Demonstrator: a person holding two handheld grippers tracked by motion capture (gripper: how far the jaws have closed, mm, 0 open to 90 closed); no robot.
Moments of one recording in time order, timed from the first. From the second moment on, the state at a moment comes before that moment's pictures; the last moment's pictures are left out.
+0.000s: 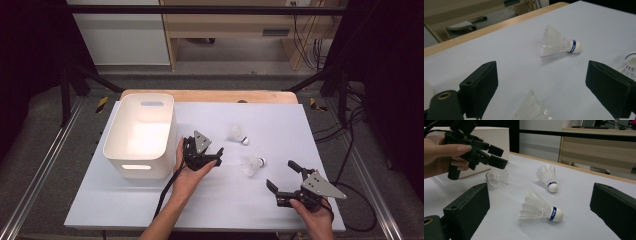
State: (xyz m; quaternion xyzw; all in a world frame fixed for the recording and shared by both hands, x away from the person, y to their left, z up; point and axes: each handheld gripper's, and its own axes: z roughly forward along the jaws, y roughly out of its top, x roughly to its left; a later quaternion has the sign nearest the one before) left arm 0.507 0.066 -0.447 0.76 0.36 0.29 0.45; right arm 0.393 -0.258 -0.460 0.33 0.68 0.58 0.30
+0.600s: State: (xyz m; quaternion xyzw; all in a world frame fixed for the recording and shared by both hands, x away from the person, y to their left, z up) left arm 0.454 0.085 -0.443 0.73 0.34 0.26 0.54; right arm 0.393 -0.255 -0.461 0.33 0.69 0.57 0.30
